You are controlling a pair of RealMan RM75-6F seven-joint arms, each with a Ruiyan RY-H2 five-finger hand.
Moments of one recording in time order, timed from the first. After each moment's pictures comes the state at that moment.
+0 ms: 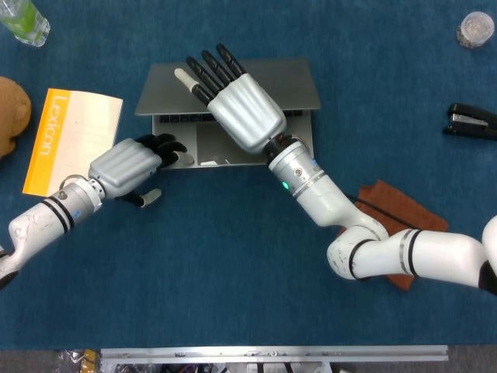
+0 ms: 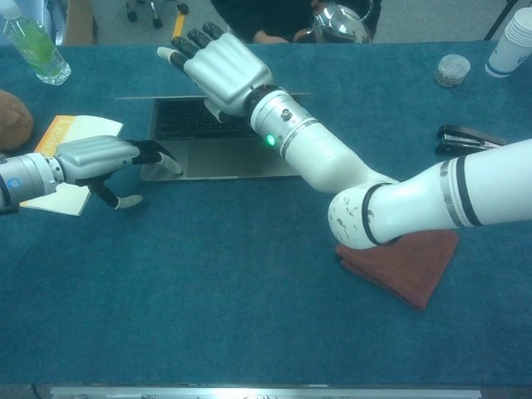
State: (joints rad) left arm -0.75 -1.45 0.15 -1.13 1.75 0.88 -0.46; right arm 1.11 -1.97 0.32 -1.14 -1.13 0.98 -0.79
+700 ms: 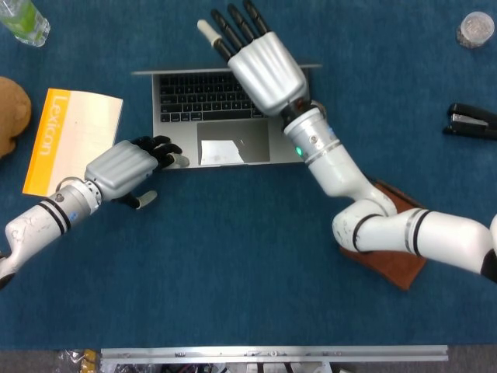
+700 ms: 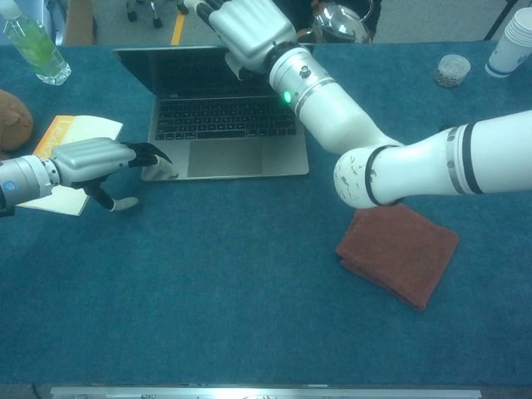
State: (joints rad) left arm -0.75 -1.44 0.18 -1.14 1.72 0.89 -0.44; right arm 1.14 -1.94 0.39 -1.02 -1.10 0.97 -0.74
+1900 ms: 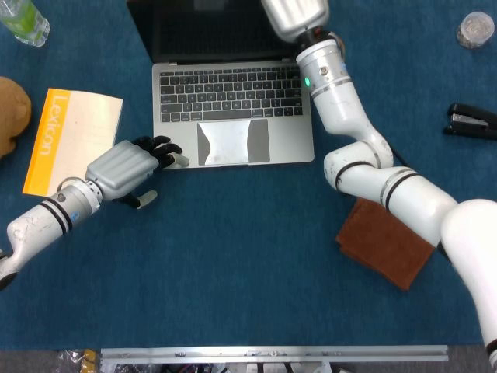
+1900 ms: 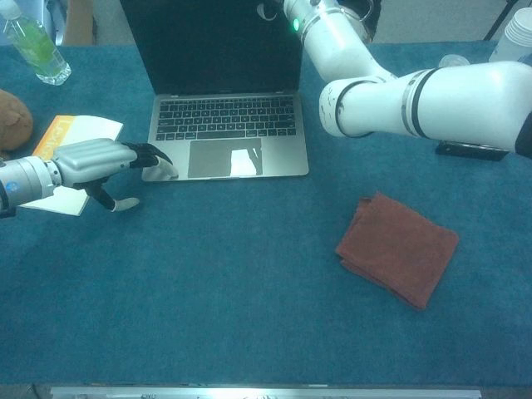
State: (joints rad) left arm -0.76 -1.45 0.19 -1.14 1.70 0.88 -0.42; right arm 1.35 -2.03 0.47 -0.45 -1.08 0.84 -0.52
